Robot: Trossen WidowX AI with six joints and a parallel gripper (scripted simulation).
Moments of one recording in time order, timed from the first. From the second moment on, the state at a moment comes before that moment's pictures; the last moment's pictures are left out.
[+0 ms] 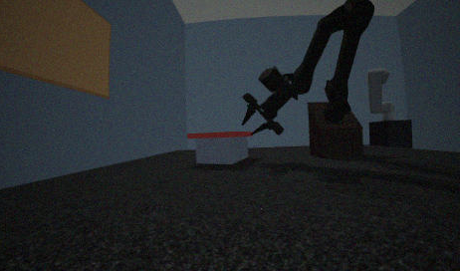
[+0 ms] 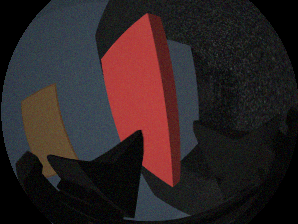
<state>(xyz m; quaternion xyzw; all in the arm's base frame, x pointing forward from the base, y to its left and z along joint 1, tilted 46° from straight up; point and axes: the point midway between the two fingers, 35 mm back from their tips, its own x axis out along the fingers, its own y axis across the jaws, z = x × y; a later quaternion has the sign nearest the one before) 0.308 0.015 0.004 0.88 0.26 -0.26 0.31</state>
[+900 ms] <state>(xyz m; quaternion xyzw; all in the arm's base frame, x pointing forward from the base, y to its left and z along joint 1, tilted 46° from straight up) 0.325 0.023 -0.012 0.88 0.26 -0.26 0.31</state>
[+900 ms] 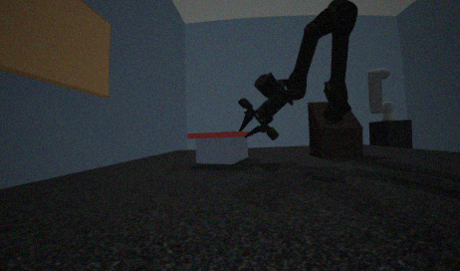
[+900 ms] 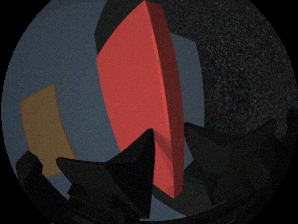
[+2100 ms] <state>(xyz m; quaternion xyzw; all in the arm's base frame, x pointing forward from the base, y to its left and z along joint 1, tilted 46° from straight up) 0.324 0.021 -0.010 0.88 0.26 -0.26 0.30</state>
